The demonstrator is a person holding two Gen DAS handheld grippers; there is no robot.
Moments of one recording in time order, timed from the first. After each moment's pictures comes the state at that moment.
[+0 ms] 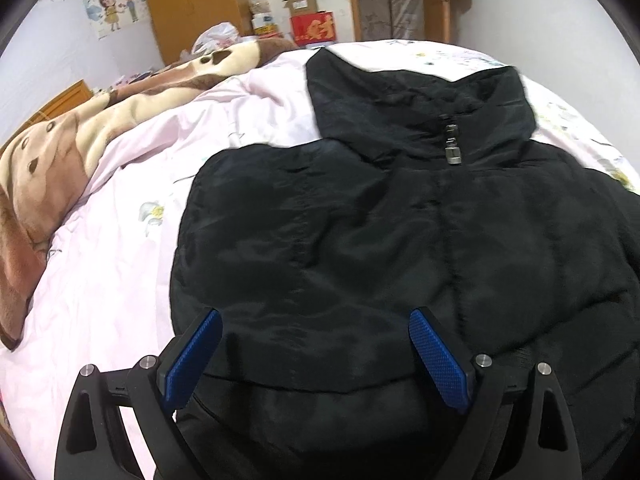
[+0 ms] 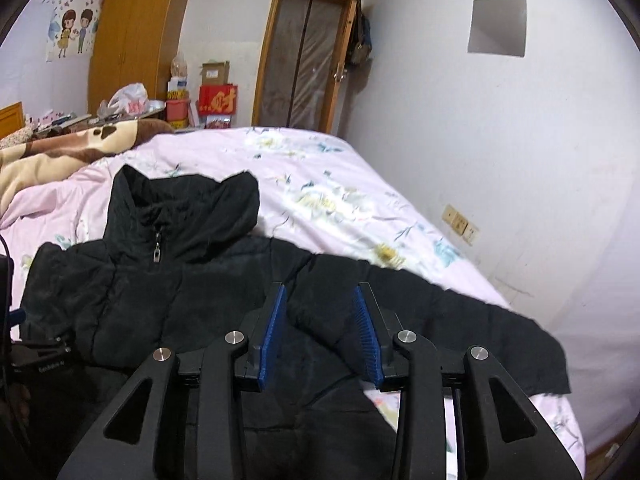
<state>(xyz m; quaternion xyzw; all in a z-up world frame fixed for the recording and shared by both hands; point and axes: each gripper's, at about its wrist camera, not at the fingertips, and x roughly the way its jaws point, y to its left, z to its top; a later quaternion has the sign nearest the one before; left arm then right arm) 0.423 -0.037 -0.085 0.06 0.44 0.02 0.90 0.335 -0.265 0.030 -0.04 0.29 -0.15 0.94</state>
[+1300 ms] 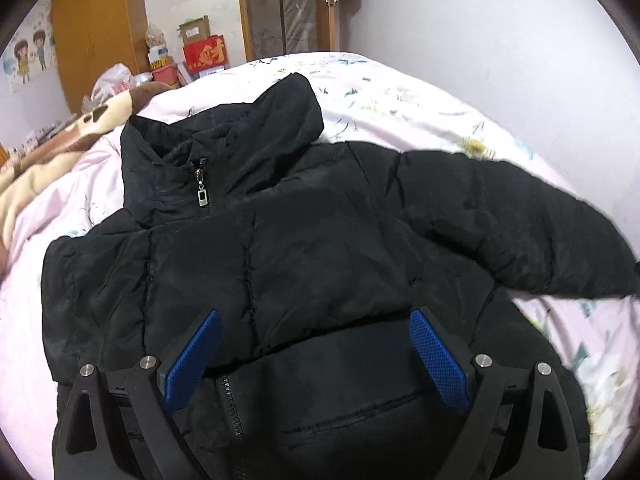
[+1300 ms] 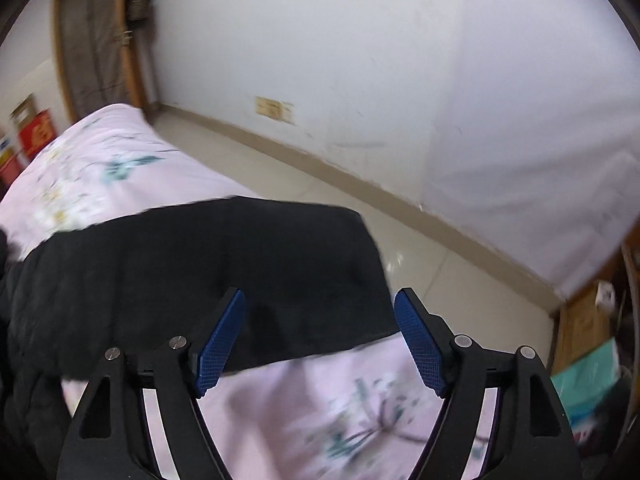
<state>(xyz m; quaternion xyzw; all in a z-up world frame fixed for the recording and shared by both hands) 0.397 -0.222 -0.064 0.09 0.42 -0.14 0.89 0.232 -0.603 -0.053 0.18 0.38 -0.40 0.82</state>
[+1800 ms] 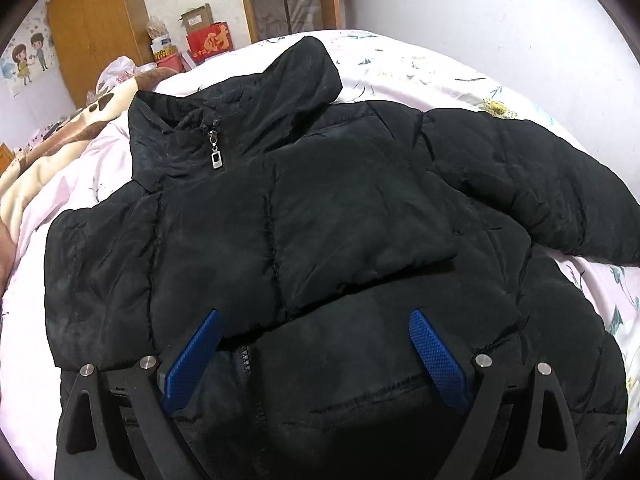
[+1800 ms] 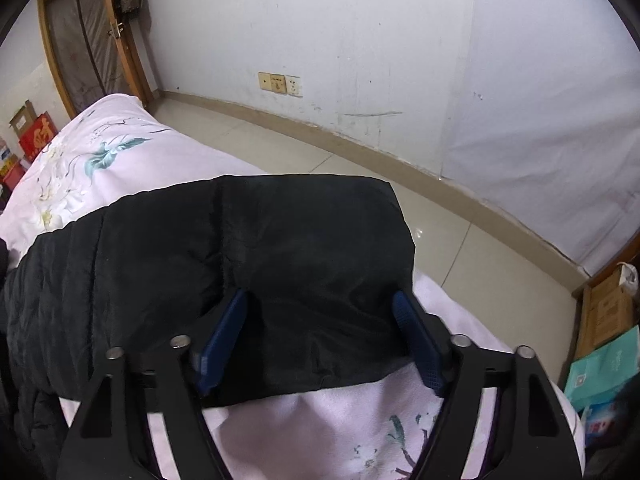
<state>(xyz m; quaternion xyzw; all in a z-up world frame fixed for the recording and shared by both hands) 0.393 -0.205 -0.091 0.11 0.45 -0.12 0.88 0.251 -0.613 -0.079 0.21 0.40 -0.37 0.81</state>
